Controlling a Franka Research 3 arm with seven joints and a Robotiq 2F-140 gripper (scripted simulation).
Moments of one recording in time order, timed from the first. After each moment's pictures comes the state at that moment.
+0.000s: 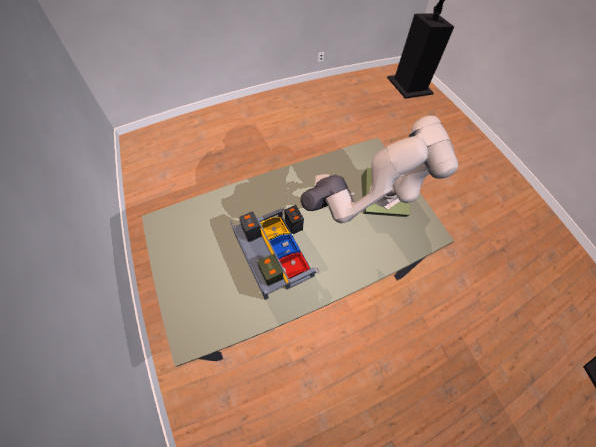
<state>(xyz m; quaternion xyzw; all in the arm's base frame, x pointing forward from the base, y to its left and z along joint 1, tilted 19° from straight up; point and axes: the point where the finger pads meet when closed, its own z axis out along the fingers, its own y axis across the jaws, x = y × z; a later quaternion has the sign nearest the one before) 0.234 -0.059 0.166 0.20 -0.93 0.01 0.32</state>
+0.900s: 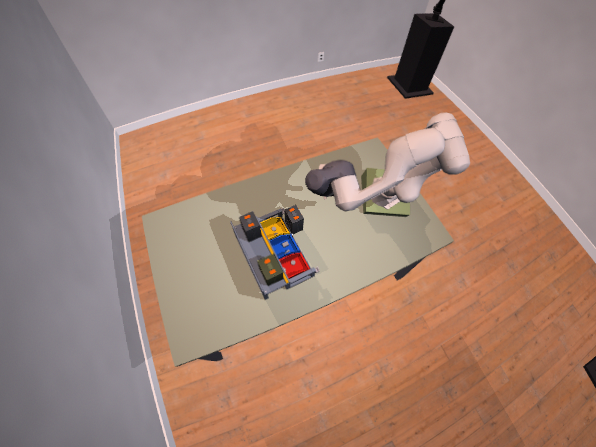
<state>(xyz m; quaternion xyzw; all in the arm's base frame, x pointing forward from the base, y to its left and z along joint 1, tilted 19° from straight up) 0.271 -0.045 0.202 0.16 -0.97 -0.03 0.19</state>
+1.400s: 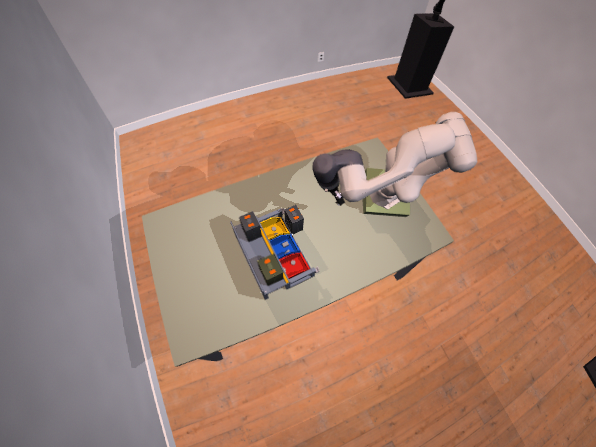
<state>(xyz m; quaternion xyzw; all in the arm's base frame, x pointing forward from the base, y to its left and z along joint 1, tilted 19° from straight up) 0.303 -0.037 0.232 0.12 -0.99 -0.06 0.09</state>
